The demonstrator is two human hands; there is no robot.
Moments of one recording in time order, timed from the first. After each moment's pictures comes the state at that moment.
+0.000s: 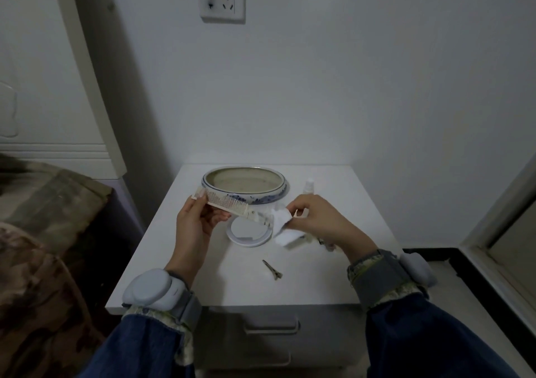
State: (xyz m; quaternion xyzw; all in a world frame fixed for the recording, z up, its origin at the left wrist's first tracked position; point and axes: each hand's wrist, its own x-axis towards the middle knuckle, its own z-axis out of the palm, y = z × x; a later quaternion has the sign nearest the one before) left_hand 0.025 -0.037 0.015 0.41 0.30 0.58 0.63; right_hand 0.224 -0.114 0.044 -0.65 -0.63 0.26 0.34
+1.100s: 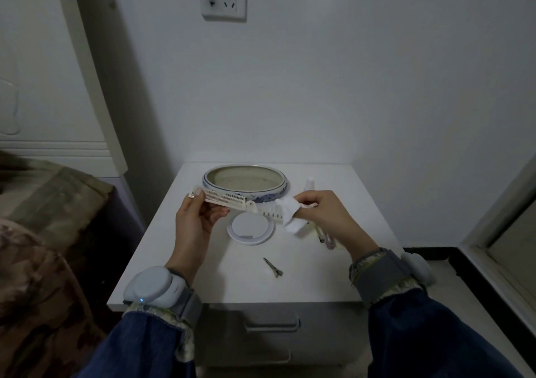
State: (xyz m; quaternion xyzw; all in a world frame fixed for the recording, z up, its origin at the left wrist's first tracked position) left_hand 0.023 -0.036 0.013 0.39 0.29 0.60 0.64; right_hand 0.230 -0.112 0.036 -0.63 -0.53 0.32 0.47
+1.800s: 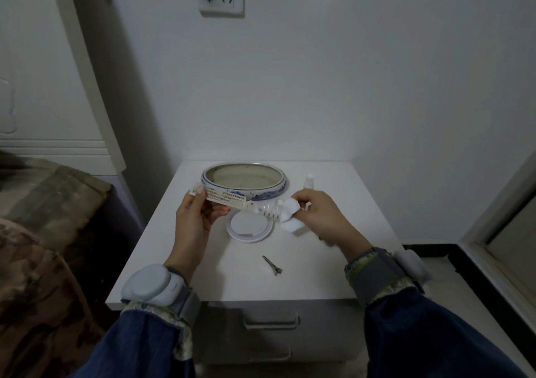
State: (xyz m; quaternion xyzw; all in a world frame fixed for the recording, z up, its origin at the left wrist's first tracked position) left_hand 0.024 -0.036 0.012 0.43 0.30 0.58 0.62; right_hand 0.226 -0.111 0.032 -0.67 -0.60 0.22 0.39
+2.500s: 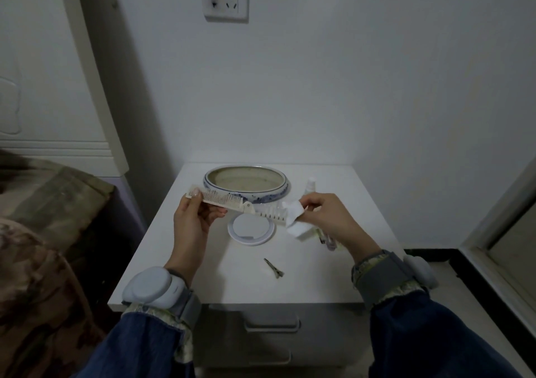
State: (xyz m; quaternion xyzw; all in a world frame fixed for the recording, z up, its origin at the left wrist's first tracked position) left_hand 0.020 -0.034 0.011 0.40 0.30 0.60 0.62; right_hand 0.235 -0.112 0.031 -0.67 -0.52 0.29 0.44
